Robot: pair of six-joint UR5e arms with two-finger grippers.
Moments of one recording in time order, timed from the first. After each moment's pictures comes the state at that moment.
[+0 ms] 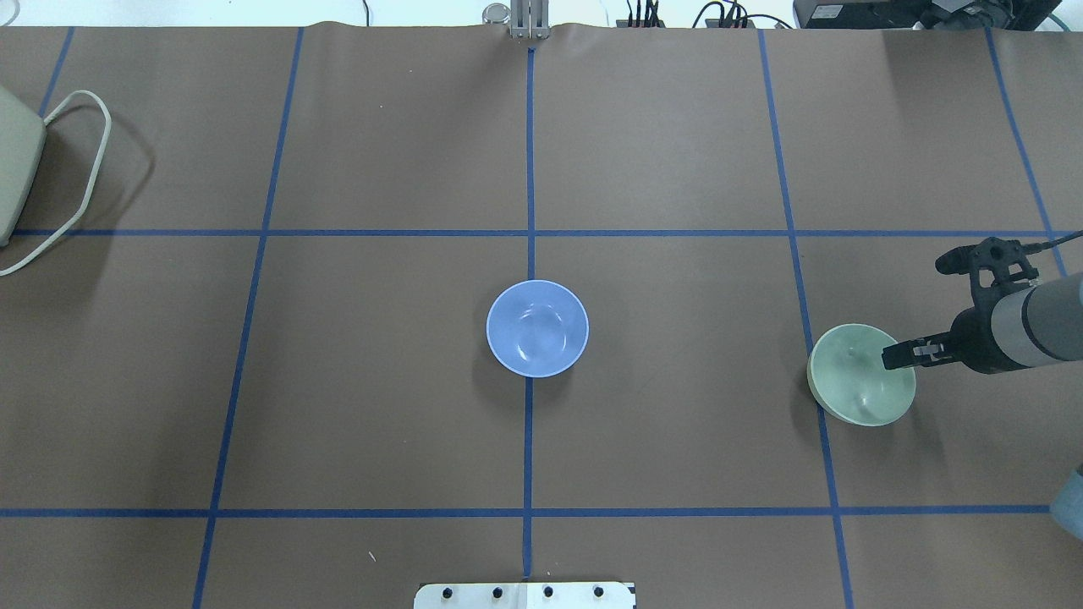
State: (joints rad) left arm -1.67 -1.54 -1.70 -1.53 -2.39 0.23; right arm 0.74 -1.77 1.94 -1.04 1.97 0.90
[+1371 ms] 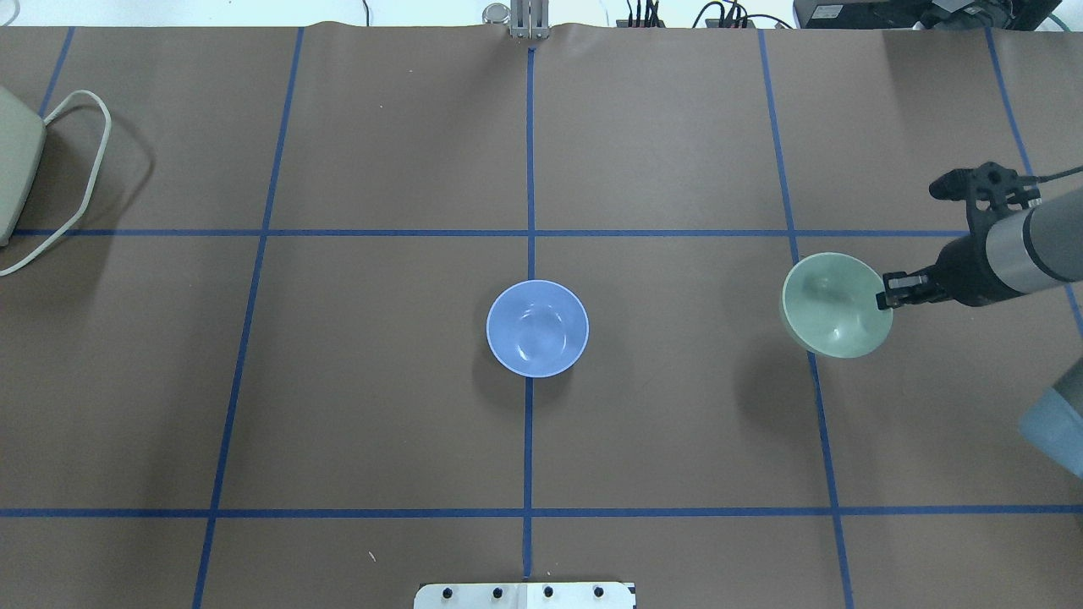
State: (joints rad) left arm -1.67 -1.50 -1.70 -1.54 -2.39 0.11; right arm 0.90 -1.55 1.96 -1.19 2.13 0.92
